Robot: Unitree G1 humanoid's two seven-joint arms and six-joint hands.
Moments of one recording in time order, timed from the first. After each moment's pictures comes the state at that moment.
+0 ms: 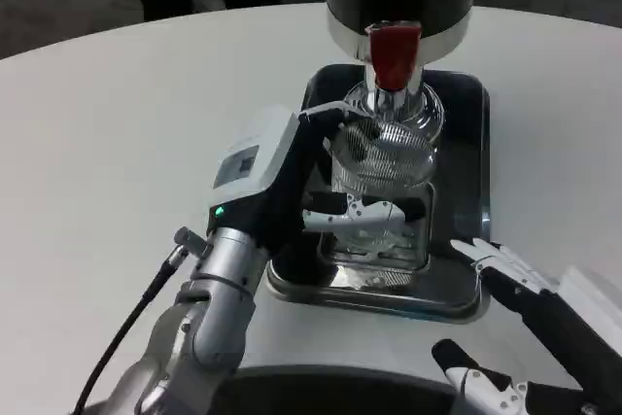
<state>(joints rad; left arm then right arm) -0.62 0.22 -0.25 0.42 0.58 -0.21 0.24 0.32 -0.40 -0.04 -0.85 -0.43 0.14 0.41</state>
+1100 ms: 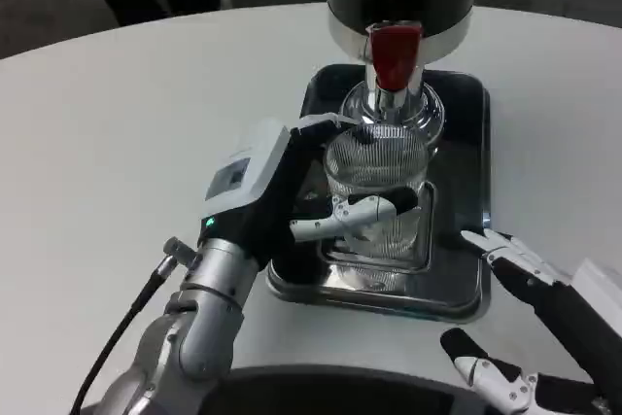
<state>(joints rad) -0.59 0.25 -0.24 0.43 0.55 -0.25 0.21 0.33 -0.39 -0.06 -0.86 -0.40 0.14 0.39</state>
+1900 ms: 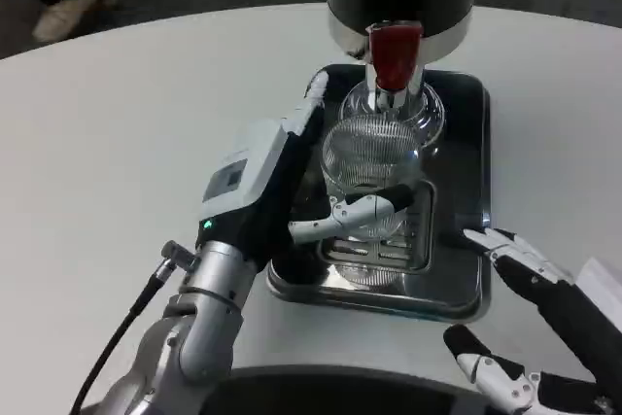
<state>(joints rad) -0.58 0.25 -0.24 0.42 0.56 -0.25 0.23 0.34 -0.38 -0.07 -0.86 -0.39 0.14 0.37</state>
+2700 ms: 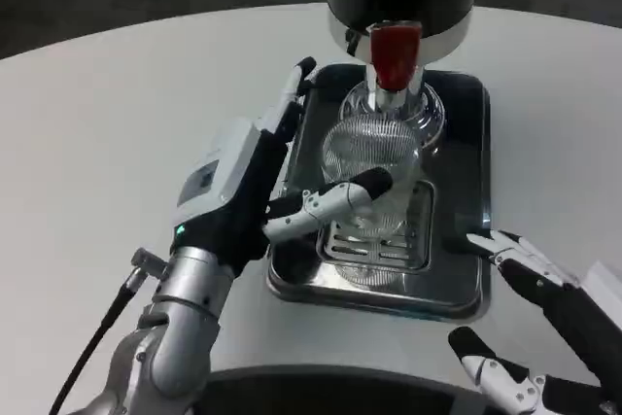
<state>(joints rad) -0.47 0.26 -0.18 0.21 0.52 -0.17 0.15 0.35 -0.38 -0.07 -0.86 -0.38 0.13 0.36</state>
